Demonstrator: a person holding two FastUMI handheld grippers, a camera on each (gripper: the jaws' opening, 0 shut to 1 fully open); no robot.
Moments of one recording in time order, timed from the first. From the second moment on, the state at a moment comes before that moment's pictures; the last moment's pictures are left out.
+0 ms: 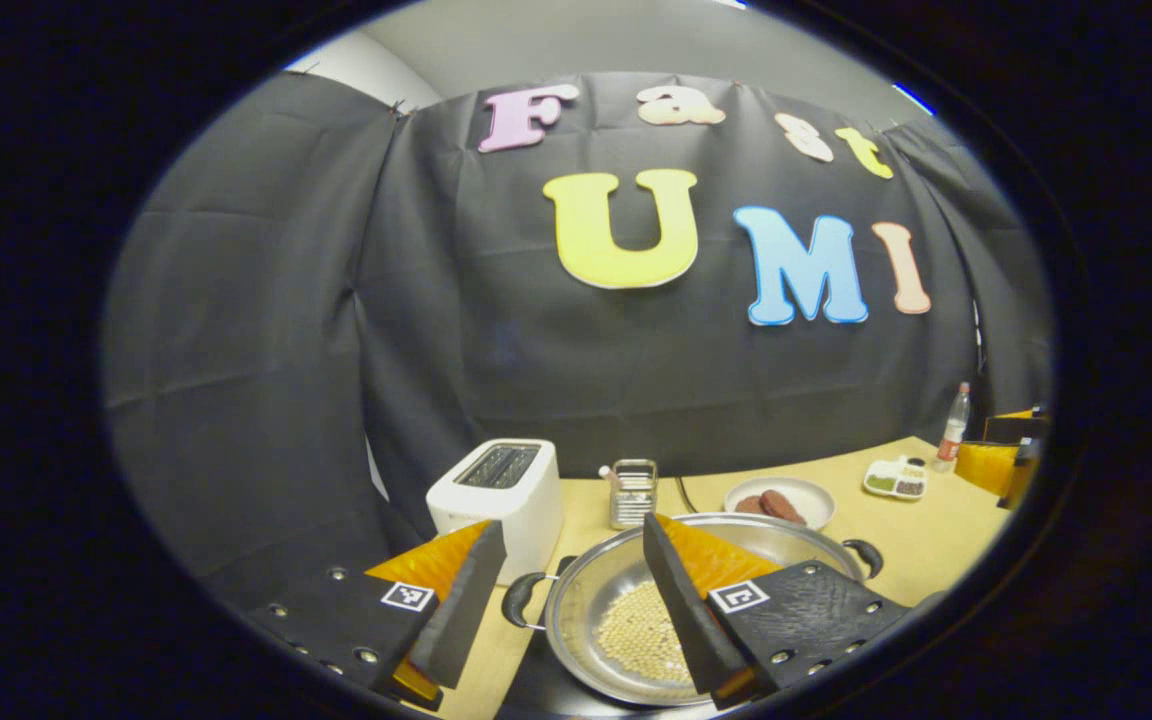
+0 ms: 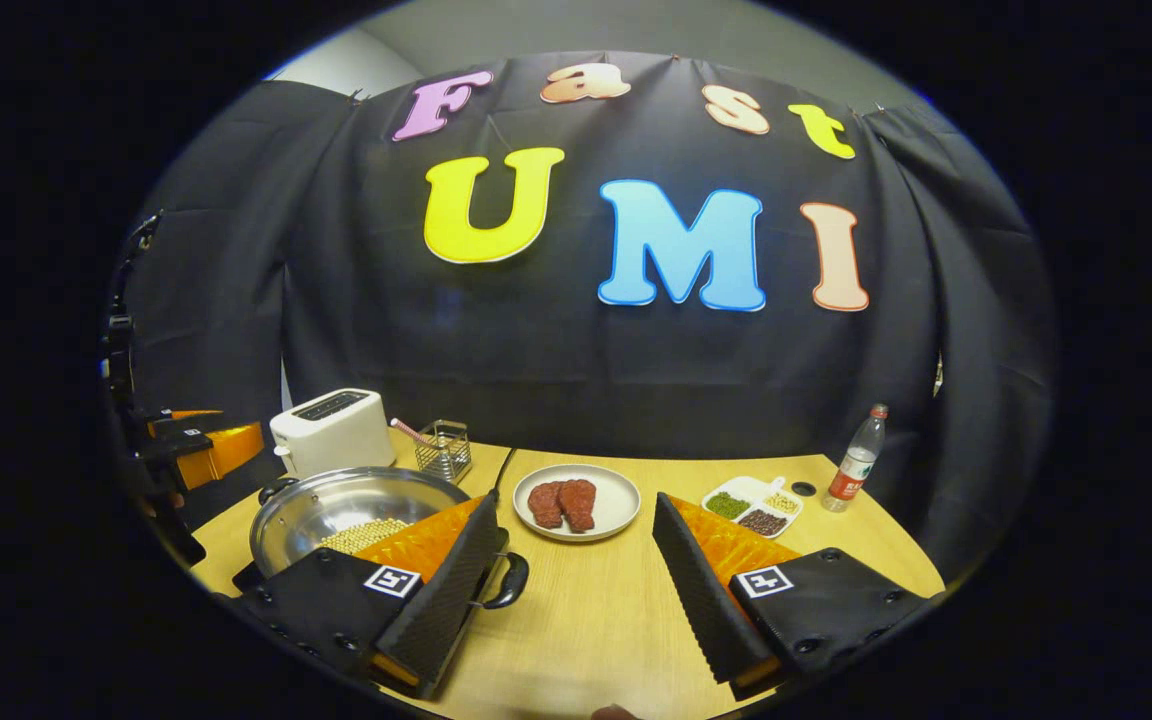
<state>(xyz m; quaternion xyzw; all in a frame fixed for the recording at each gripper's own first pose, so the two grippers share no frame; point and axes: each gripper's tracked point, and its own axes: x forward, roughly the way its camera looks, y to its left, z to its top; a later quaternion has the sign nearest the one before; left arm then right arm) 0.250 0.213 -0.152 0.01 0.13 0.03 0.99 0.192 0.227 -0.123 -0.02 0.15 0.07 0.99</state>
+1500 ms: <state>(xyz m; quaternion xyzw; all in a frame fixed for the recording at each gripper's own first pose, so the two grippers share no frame) -0.019 -0.014 0.034 0.00 0.02 -0.02 1.00 -0.031 0.004 -0.012 0.02 0.05 0.03 1.00</state>
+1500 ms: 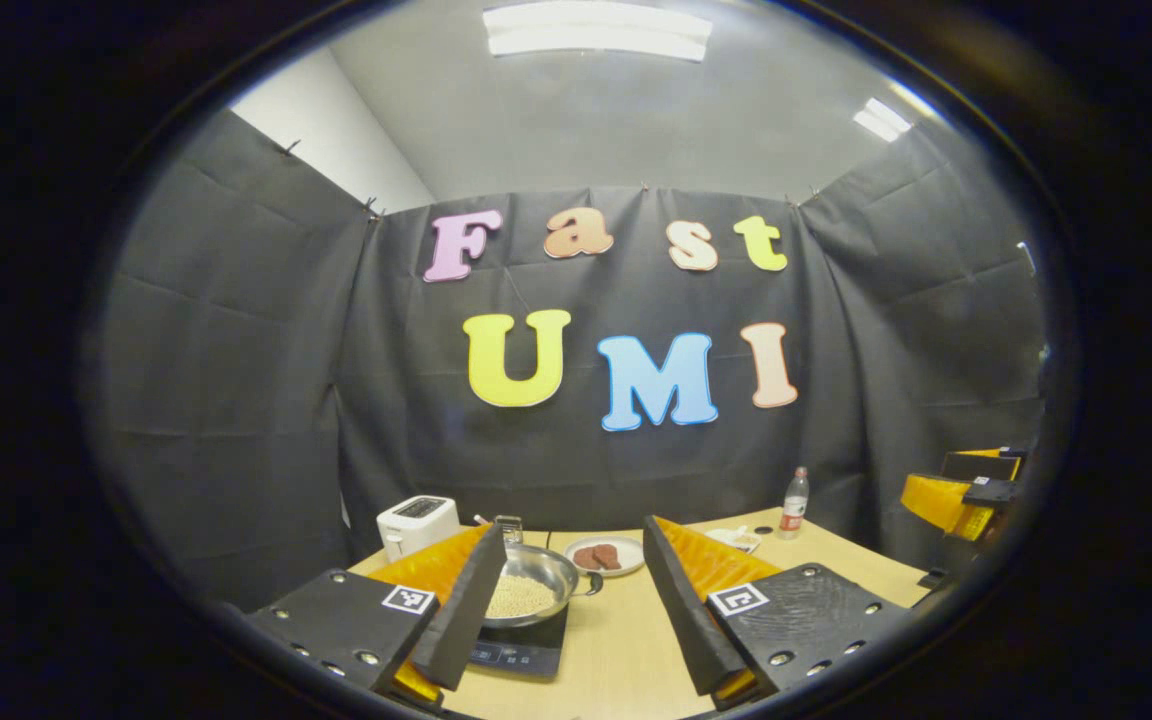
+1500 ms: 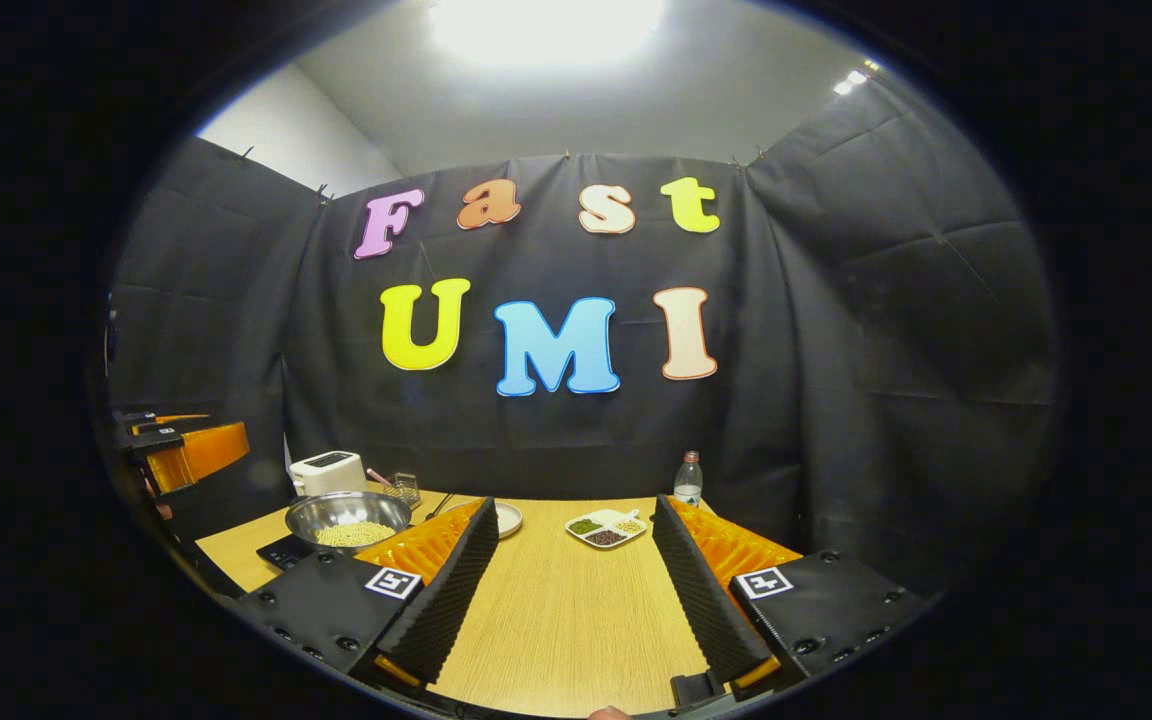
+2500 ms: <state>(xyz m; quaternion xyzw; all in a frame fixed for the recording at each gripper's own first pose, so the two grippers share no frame) -0.073 0.041 0.056 -0.02 -0.01 -0.02 1.00 -0.086 0.028 0.016 -0.01 0.03 0.02 1.00</state>
